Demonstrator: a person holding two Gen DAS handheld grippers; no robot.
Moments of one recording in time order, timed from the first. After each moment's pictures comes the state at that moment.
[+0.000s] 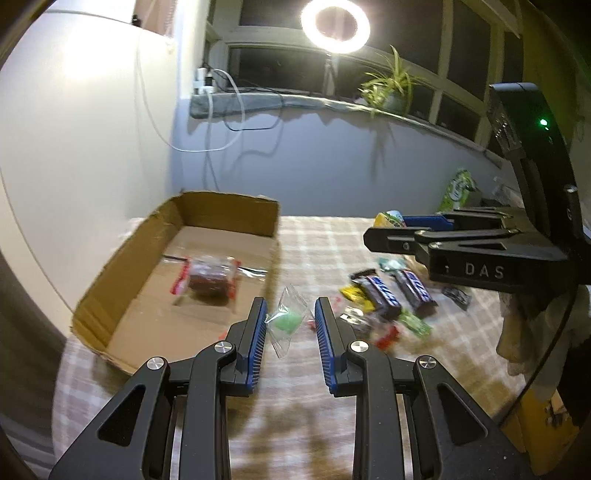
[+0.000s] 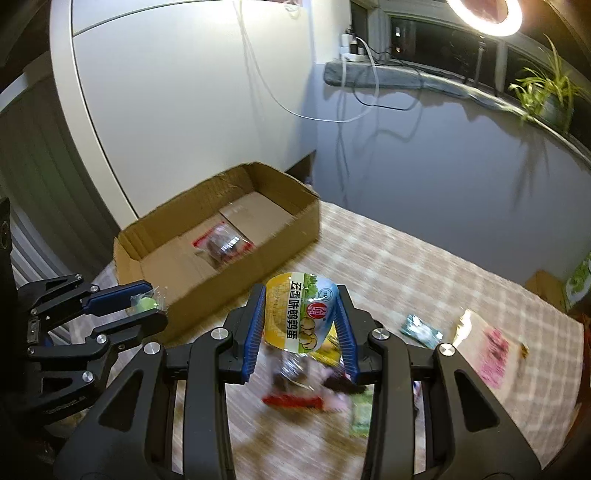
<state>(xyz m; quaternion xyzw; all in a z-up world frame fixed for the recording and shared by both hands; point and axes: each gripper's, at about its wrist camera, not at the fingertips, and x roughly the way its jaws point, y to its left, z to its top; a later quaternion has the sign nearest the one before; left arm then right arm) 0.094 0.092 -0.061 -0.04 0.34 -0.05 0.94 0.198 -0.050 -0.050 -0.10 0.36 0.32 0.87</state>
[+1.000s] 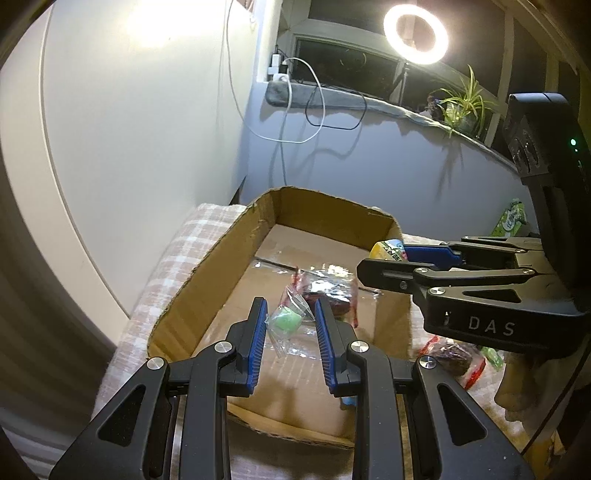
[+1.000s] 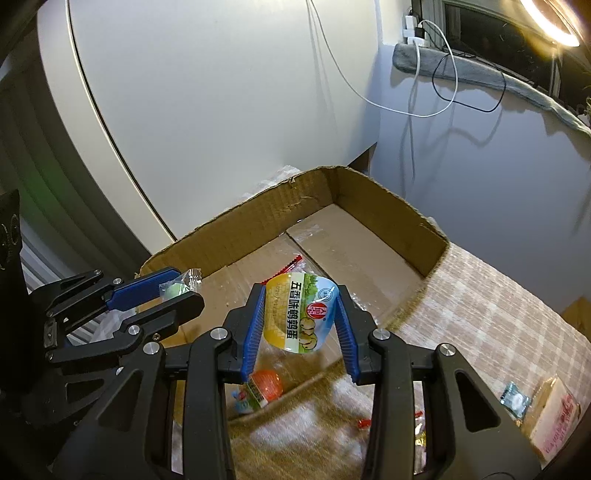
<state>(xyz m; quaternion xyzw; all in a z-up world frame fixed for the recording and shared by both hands) 0.123 0.184 -0.077 -0.08 0.35 0.04 0.93 0.227 0.076 -0.073 -0.12 0.39 0.38 0.83</state>
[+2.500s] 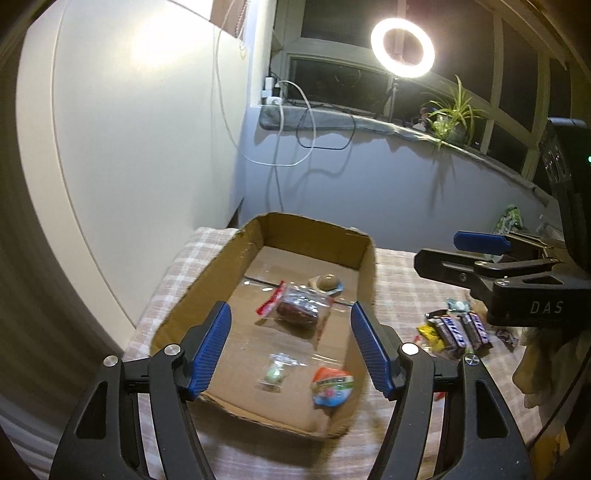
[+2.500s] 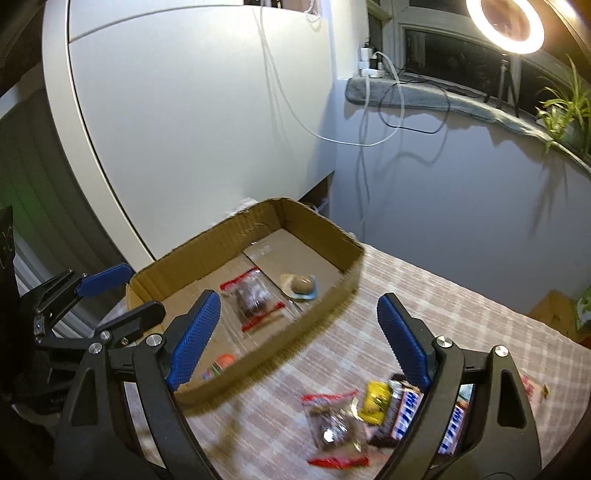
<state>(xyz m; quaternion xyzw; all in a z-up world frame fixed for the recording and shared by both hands) 0.103 0.156 -0.048 -0.06 0.32 0.04 0.95 0.214 0.004 -0.034 -0.09 0.34 0.33 0.87</state>
